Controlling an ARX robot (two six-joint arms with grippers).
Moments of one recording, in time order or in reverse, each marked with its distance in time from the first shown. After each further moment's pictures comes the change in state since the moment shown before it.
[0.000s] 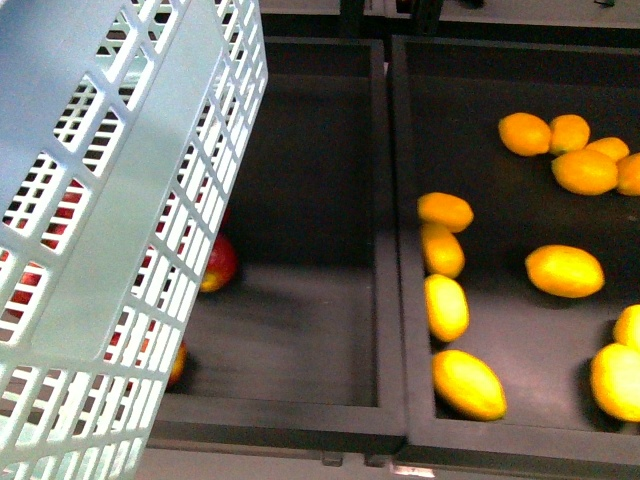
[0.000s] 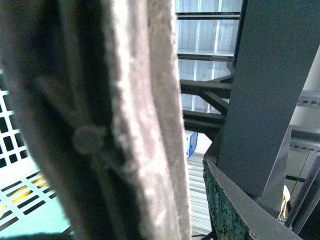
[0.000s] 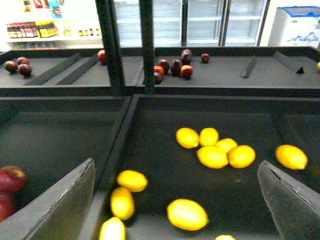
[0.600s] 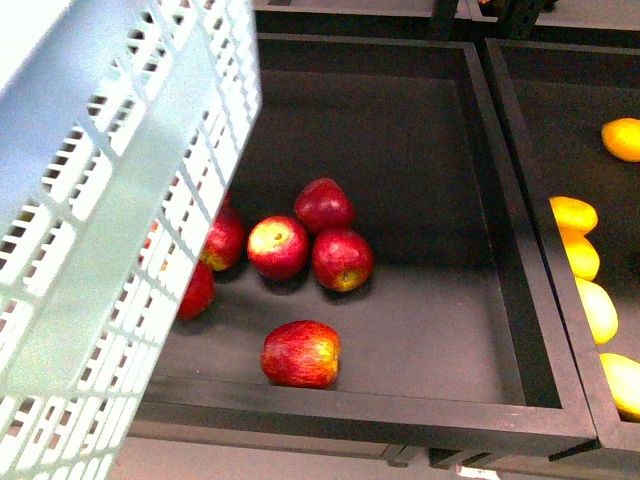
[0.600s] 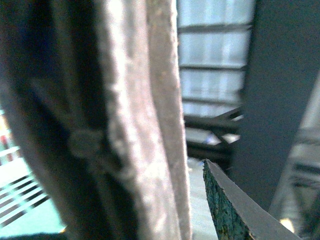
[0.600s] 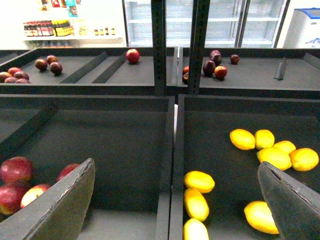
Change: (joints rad) left arm 0.008 0.029 0.051 -0.134 0.056 0.098; right arm -0.001 0.000 0.000 0.000 -0.004 0.000
